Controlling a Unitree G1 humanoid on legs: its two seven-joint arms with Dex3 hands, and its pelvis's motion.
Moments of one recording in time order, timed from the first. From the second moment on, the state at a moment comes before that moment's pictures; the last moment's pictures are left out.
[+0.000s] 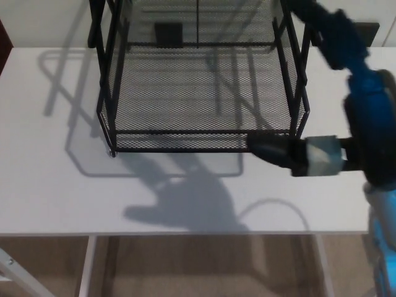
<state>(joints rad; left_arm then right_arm) 0.60 0.50 0.05 -0.02 0.00 0.27 -0.30 -0.16 -0.07 0.08 -0.41 -0.44 -0.17 0.11</state>
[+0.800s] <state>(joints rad) 0.58 0.50 0.05 -0.04 0.00 0.27 -0.30 -0.33 -0.05 0.36 -0.24 -0.83 0.03 0.14</state>
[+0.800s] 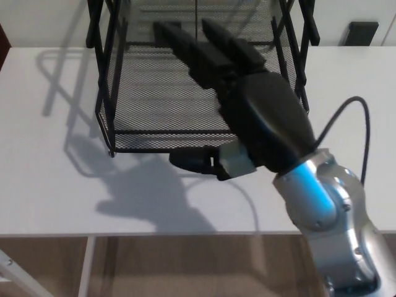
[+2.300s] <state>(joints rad) 0.57 0.65 -0.04 -0.12 0.07 0.25 -0.33 -0.47 -0.12 0.61 0.01 -1.50 0.39 0.37</state>
